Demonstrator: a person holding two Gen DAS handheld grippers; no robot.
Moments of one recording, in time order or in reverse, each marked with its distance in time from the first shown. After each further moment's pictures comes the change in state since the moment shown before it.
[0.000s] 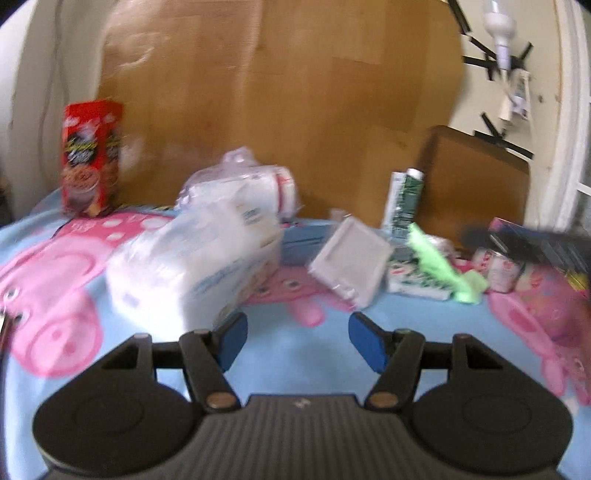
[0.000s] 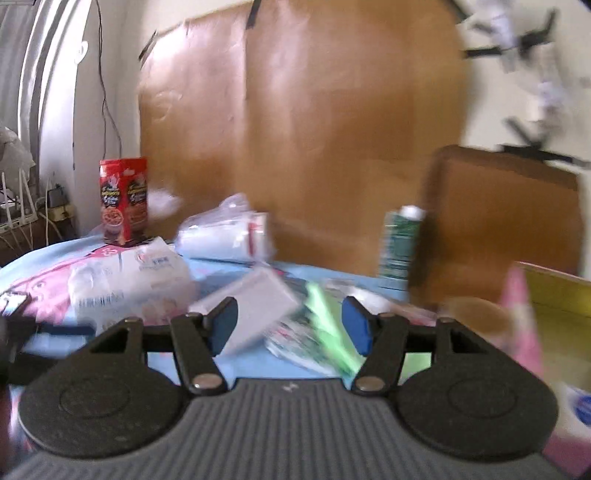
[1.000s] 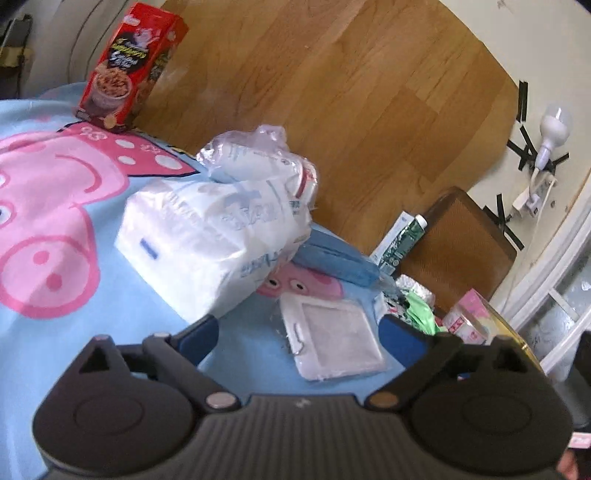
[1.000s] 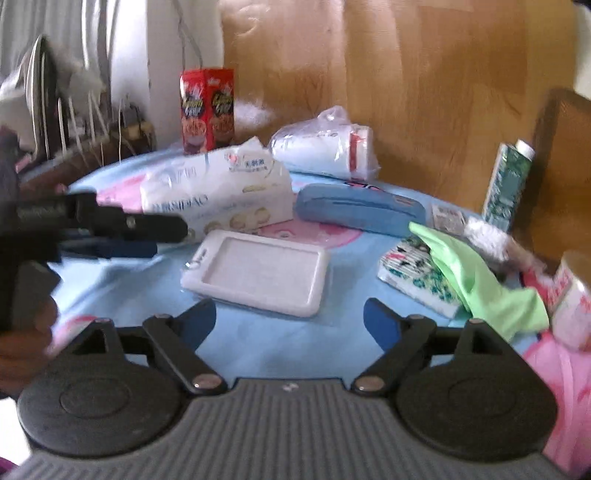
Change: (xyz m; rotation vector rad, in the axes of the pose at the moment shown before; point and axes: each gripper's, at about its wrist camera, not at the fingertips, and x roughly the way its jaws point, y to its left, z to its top) left arm 0.006 0.060 0.001 -0.349 0.029 -0.178; right arm 0.015 0.040 -0.041 -0.124 0.244 0.249
